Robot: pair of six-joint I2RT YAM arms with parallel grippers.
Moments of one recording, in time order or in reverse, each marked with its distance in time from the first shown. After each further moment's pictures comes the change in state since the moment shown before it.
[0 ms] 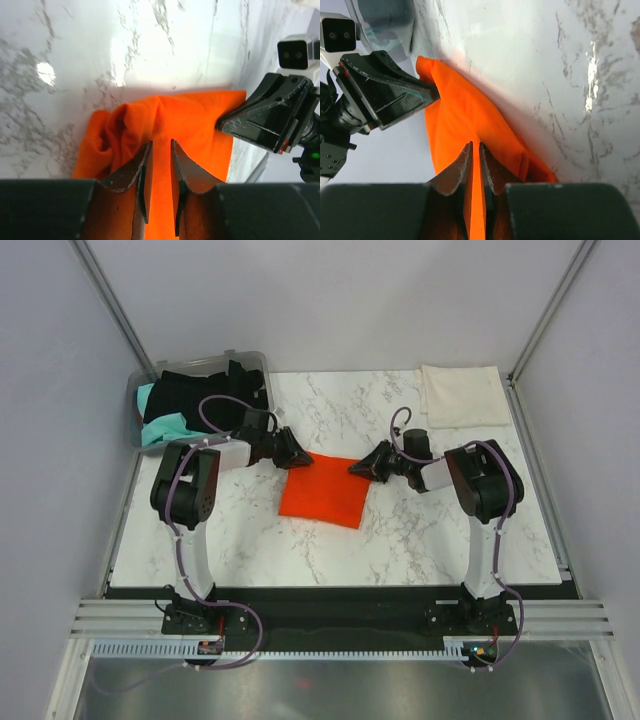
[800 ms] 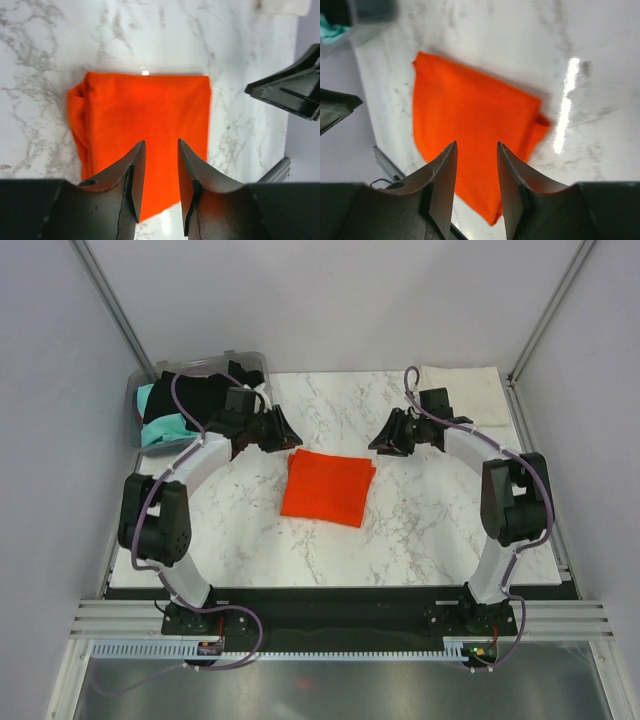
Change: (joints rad) left arm -0.003 -0.278 0.043 -0.264 -0.155 0.141; right arm -0.089 -0.196 0.350 -0.849 0.132 -0.500
